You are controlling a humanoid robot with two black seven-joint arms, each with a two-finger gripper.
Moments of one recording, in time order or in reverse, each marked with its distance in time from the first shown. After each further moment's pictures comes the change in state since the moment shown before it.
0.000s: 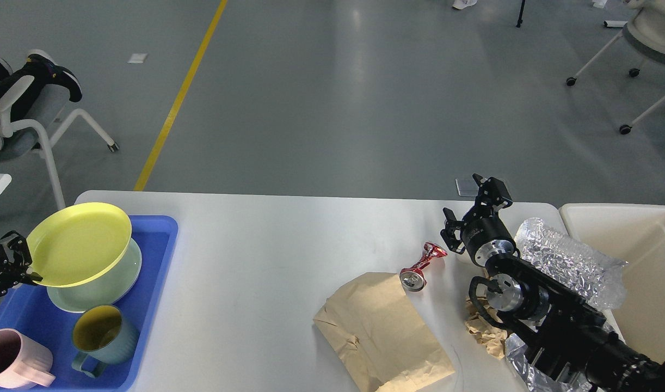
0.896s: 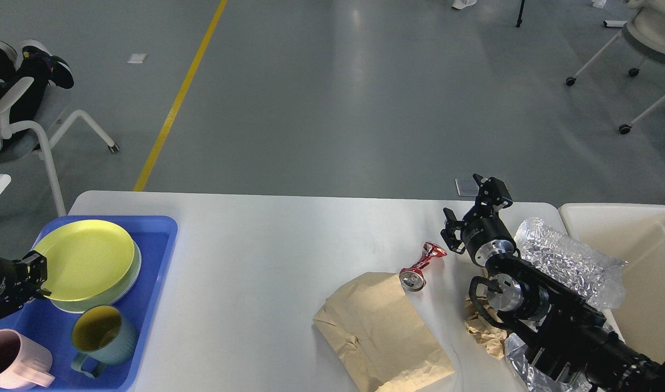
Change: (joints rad) left arm 0.128 -0.137 -0.004 0.064 0.000 0.248 -0.002; right arm 0.000 0.000 0.000 0.000 0.000 0.000 0.000
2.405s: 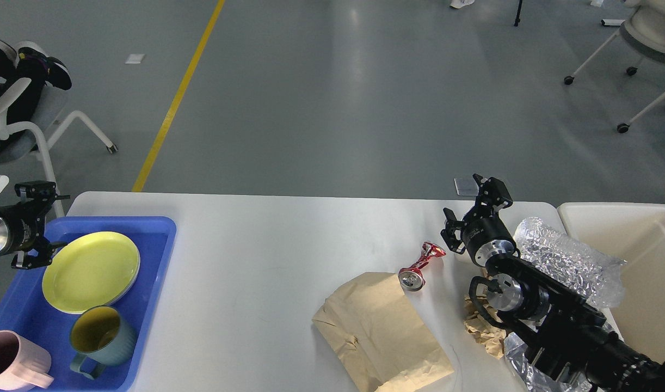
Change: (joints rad) left arm 0.125 -0.009 -0.708 0.000 -0.012 0.219 -0.026; right arm 0.000 0.000 0.000 0.000 0.000 0.000 0.000
